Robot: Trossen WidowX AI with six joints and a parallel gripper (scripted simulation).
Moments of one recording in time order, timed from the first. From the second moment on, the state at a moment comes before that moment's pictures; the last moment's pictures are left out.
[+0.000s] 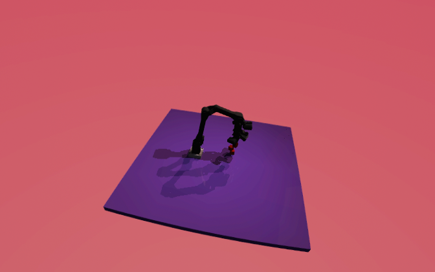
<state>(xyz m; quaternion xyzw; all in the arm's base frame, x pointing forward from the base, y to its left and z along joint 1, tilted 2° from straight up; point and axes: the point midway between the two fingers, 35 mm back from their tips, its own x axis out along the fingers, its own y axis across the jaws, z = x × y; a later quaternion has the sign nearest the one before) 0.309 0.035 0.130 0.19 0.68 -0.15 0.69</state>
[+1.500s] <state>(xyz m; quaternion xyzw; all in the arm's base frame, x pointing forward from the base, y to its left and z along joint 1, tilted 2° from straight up) 0.314 0.048 0.076 0.24 0.66 -0.21 0.68</state>
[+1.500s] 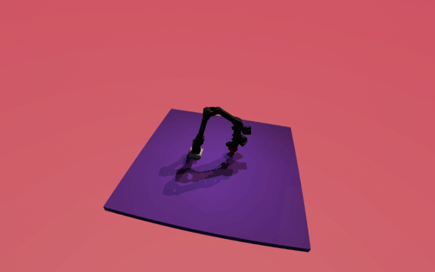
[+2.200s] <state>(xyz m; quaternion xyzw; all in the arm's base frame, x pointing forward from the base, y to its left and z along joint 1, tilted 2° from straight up) 0.313 0.048 0.068 0.24 0.66 -0.21 0.68</state>
